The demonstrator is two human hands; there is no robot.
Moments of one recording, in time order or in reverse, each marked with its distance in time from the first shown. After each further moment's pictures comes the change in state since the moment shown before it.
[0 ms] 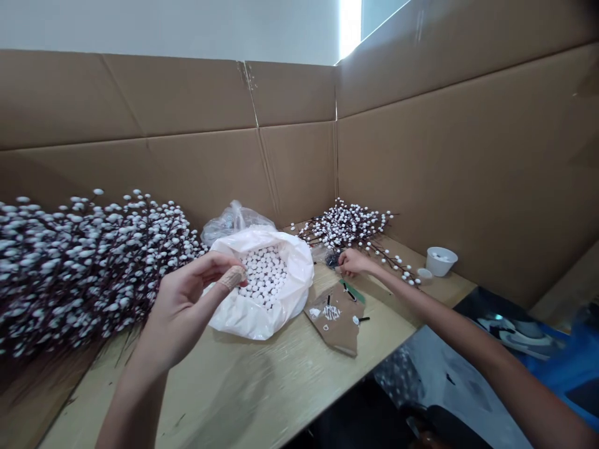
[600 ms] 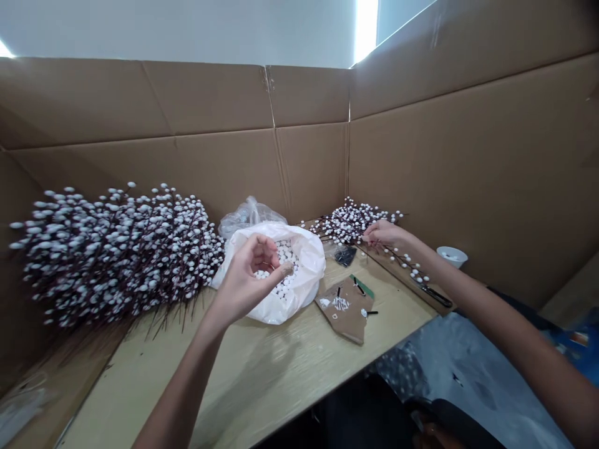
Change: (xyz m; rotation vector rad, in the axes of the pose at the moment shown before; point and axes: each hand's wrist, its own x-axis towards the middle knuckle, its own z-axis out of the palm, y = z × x) left_hand -0.002 -0.004 0.025 -0.097 -0.067 -0.213; right_hand -0.023 -0.022 -0.074 0.283 0.119 -0.163
